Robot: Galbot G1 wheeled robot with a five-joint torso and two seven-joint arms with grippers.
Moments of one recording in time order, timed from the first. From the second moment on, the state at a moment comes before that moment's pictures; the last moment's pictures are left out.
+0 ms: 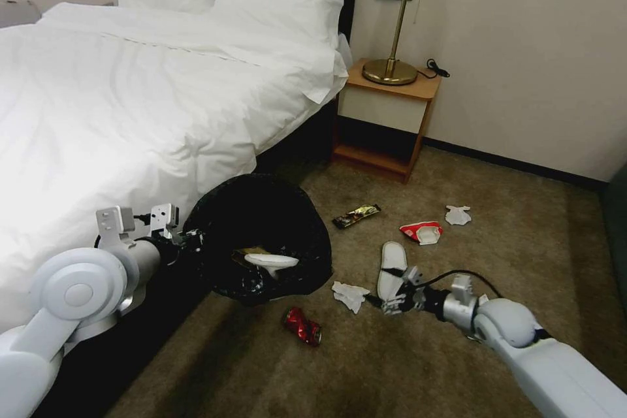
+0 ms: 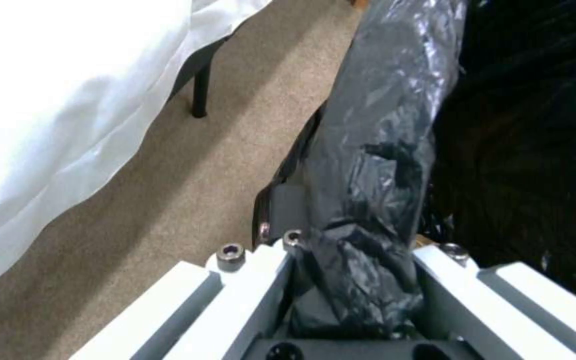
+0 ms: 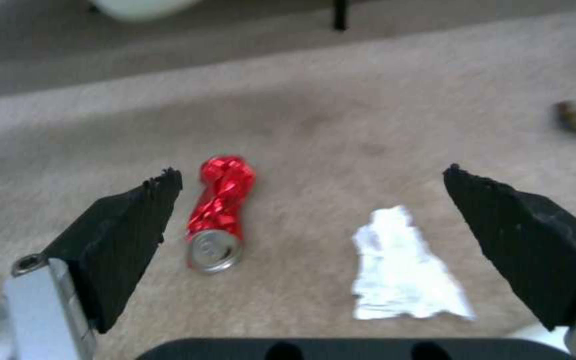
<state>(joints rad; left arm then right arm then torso) 1.13 -0.74 -0.51 -2.22 -1.60 0.74 -0.75 -1.00 0.90 0.08 1.41 0.46 -0.07 -0.73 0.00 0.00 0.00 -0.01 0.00</state>
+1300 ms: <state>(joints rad) 1.10 -0.80 -0.50 -2.24 -1.58 0.74 -0.74 -0.87 1.19 -0.29 1.14 0.50 -0.22 -0.29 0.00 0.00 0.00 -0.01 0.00</state>
